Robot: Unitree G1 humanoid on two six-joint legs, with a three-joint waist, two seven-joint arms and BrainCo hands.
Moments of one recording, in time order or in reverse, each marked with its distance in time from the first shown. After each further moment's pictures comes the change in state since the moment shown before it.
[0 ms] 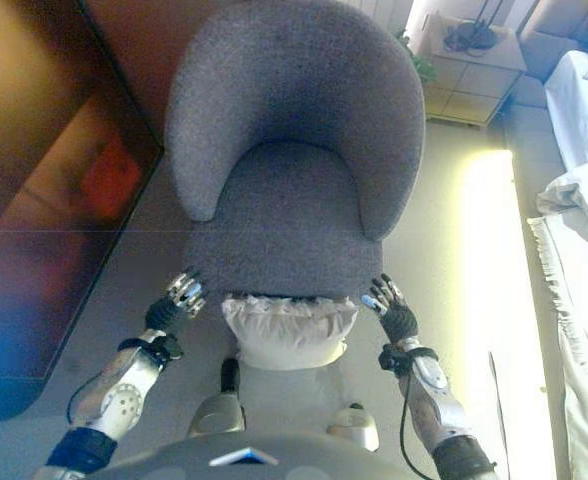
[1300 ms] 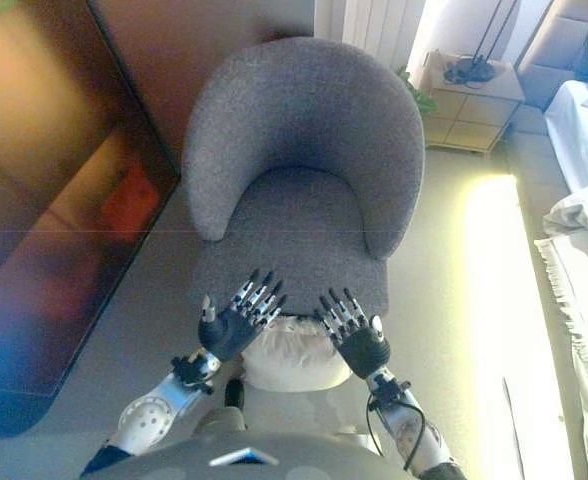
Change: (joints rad) left arm 0.059 -0.016 -0.165 -0.123 -0.211 0.097 -0.182; right arm 0.087 -0.007 0.081 0.014 0.286 0.135 0.312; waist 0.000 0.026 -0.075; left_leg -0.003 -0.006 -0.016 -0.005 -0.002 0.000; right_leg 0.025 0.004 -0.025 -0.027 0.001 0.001
